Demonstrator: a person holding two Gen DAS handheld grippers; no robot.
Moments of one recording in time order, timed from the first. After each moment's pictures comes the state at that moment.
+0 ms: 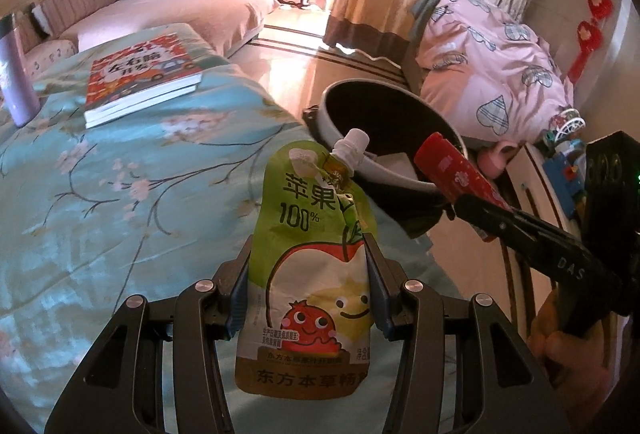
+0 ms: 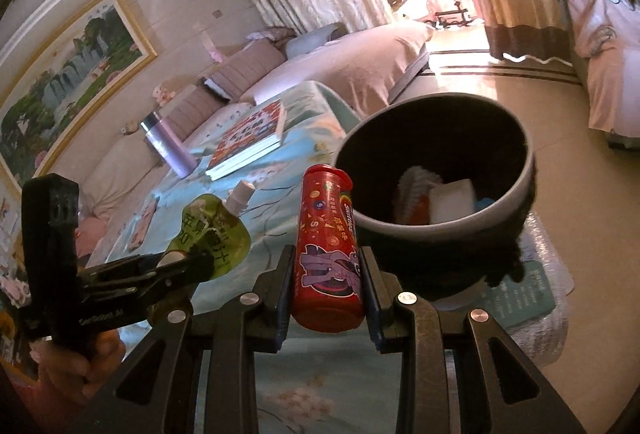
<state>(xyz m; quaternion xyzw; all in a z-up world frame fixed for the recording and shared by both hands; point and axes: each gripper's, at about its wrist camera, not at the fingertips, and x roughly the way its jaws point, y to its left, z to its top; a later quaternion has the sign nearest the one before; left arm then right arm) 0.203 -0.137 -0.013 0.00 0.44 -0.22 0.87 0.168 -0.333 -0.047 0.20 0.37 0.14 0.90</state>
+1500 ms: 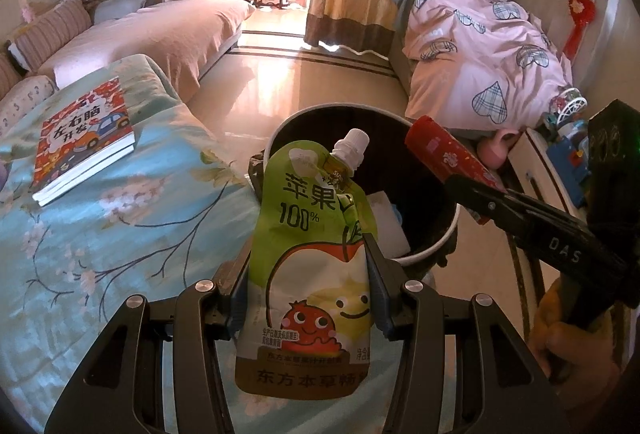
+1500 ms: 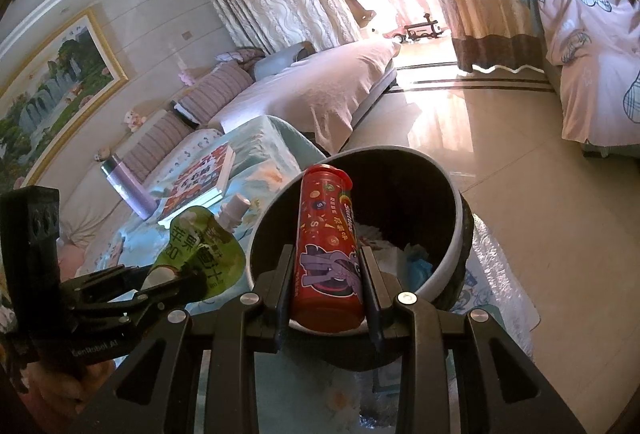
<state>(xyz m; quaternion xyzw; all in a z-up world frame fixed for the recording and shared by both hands) 0.257 -0.216 -0.005 0.05 0.43 -0.24 0.87 0.209 -0.397 -0.042 0.21 0.36 0.09 0.91</state>
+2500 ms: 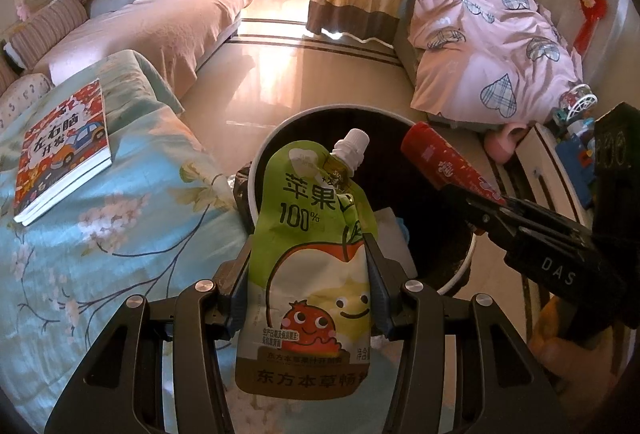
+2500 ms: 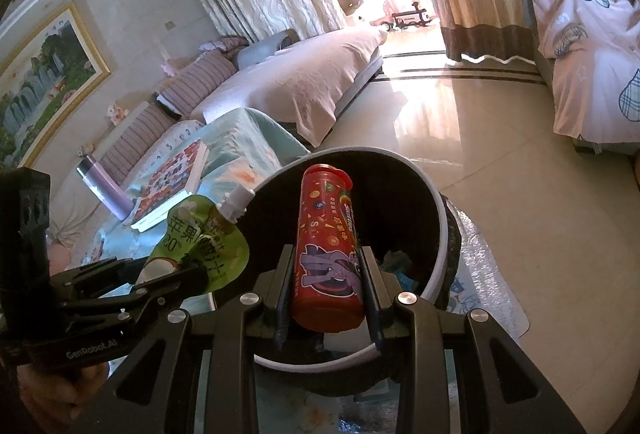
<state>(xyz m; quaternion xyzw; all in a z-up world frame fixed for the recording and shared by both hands) 0.283 -0.243 -0.015 0.06 0.45 -0.23 0.86 0.235 -0.408 -0.052 0.20 0.39 0.07 0.90</state>
